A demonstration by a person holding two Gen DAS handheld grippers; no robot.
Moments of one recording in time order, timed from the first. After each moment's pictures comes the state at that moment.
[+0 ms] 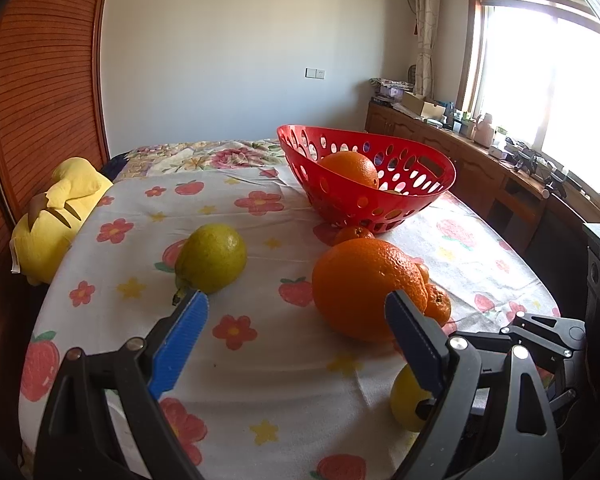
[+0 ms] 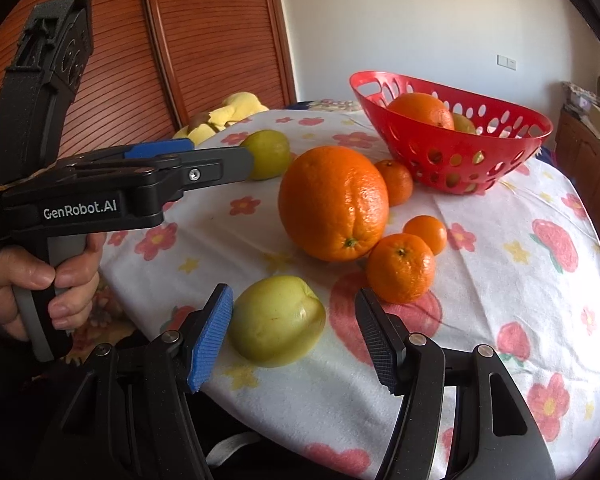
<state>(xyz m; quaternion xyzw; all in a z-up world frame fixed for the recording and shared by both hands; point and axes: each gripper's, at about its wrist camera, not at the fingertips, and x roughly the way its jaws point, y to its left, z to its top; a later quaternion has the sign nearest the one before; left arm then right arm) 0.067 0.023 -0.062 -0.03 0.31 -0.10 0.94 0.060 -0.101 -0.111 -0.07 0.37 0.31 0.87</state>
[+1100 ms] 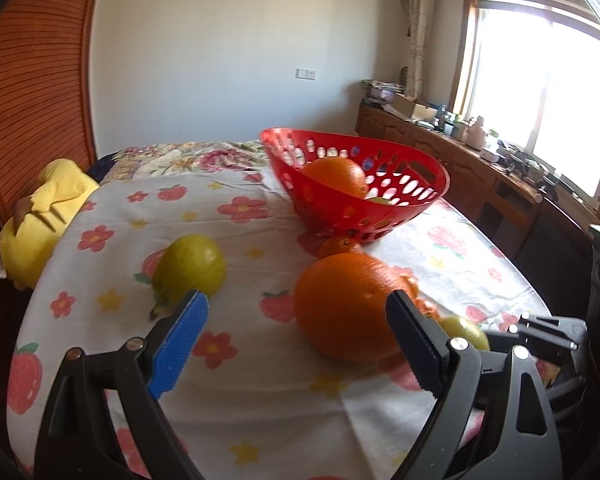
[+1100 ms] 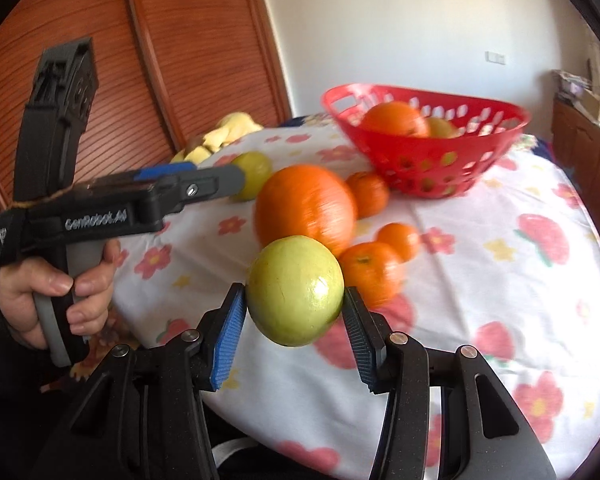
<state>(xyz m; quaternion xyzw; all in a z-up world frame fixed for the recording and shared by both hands) 0.086 0.011 -0.061 -0.03 0.31 -0.13 0.94 0.068 -0.135 -0.099 -0.02 0.35 0.30 0.89</state>
